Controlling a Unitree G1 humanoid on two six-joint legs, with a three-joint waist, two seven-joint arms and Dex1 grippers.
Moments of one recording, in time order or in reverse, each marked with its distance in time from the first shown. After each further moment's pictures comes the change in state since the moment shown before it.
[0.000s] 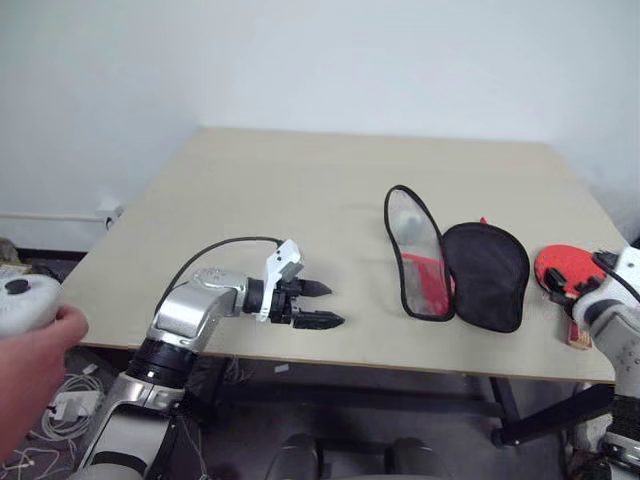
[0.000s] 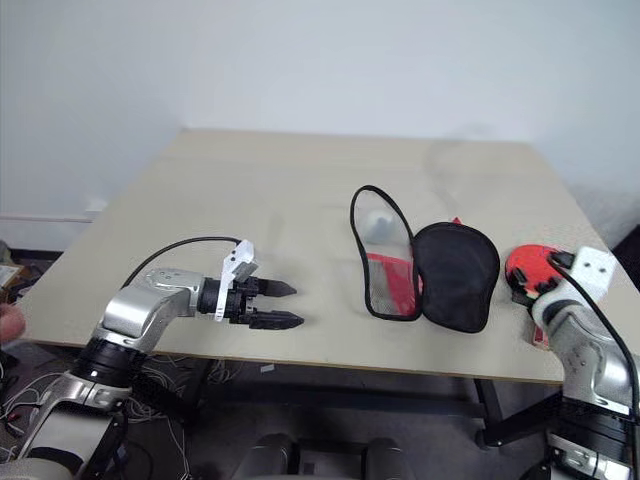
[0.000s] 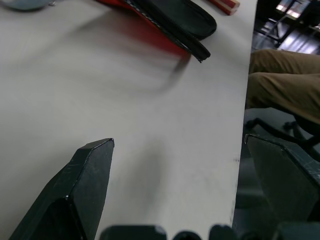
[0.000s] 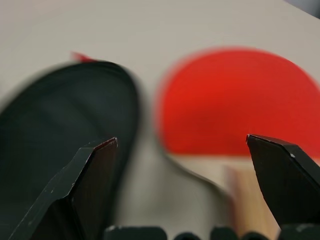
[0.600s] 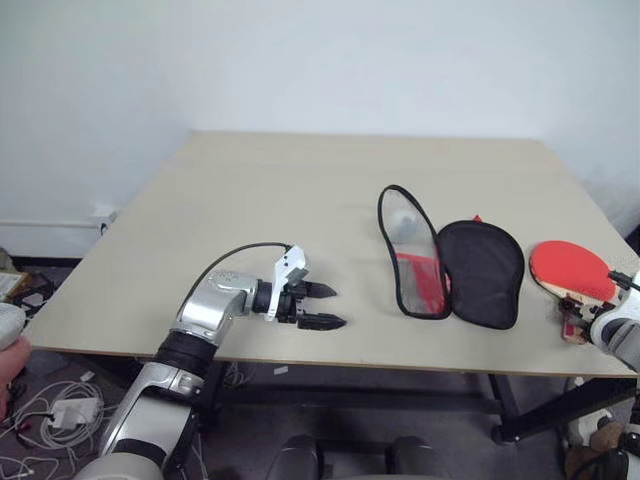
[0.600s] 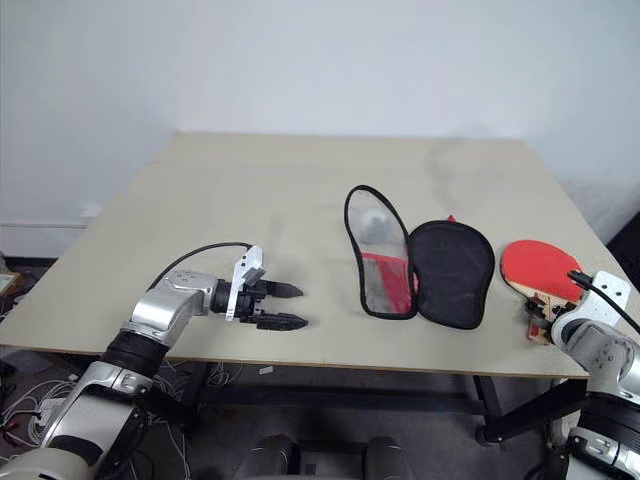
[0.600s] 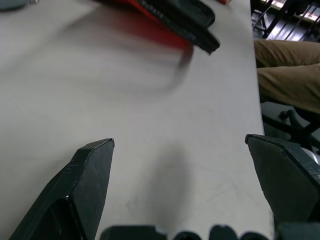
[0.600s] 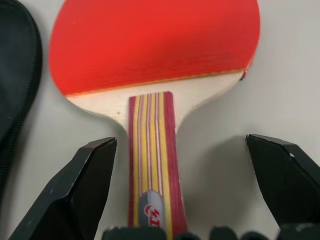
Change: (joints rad) left arm -0.049 -0.093 -0.039 0.303 0.099 -0.251 -0.091; right arm -0.083 -0.060 -0.054 0.181 -0.018 0.186 0.027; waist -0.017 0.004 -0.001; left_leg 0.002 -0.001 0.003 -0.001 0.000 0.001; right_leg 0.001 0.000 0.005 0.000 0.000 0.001
